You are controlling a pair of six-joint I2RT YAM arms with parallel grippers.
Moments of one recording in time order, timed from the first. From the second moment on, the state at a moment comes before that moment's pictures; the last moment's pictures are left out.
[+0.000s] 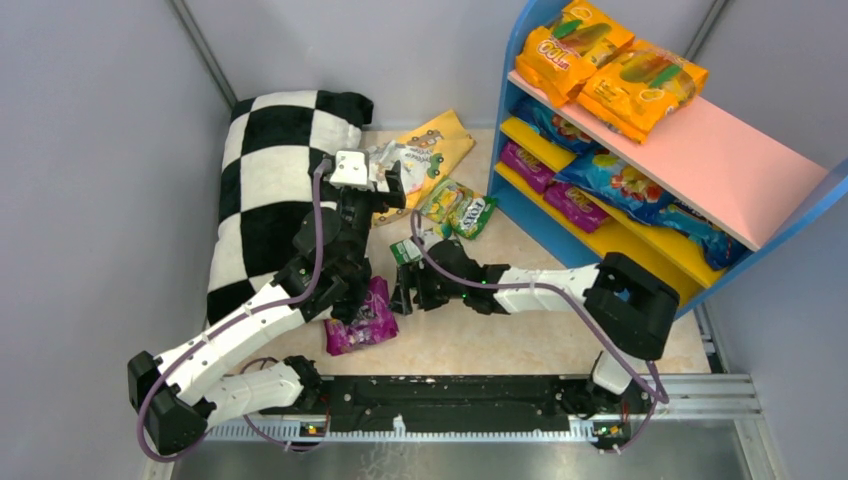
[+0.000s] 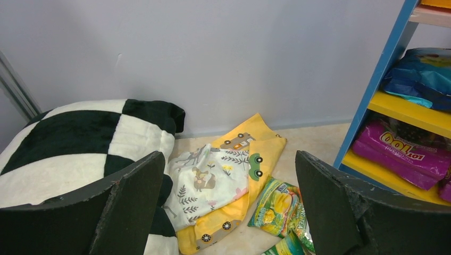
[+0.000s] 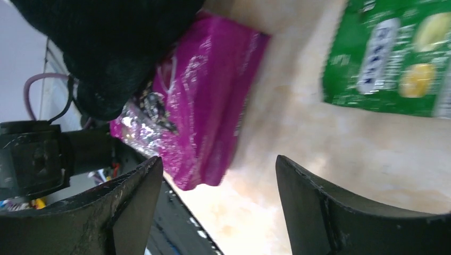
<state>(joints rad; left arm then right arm) -0.81 1.01 0.91 0.35 -0.65 0.13 1.02 1.66 0.91 0.13 -0.12 0.71</state>
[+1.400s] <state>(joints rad) -0.81 1.02 0.91 0.34 -0.64 0.11 0.78 1.36 0.91 -0.64 0.25 0.30</state>
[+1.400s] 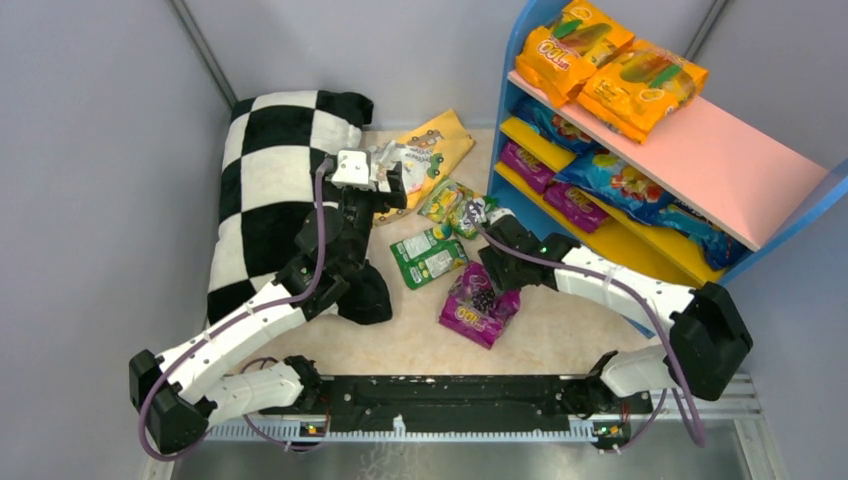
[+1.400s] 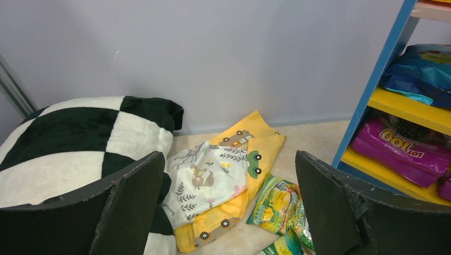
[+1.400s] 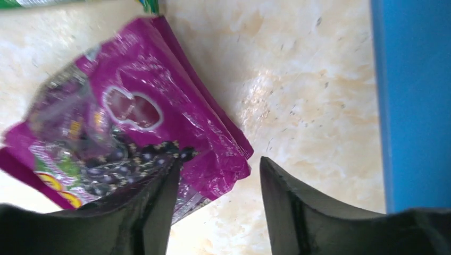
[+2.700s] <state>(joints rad) -0.80 1.02 0.91 0.34 -0.64 0.11 1.37 1.88 1.22 -0.91 0.75 0.30</state>
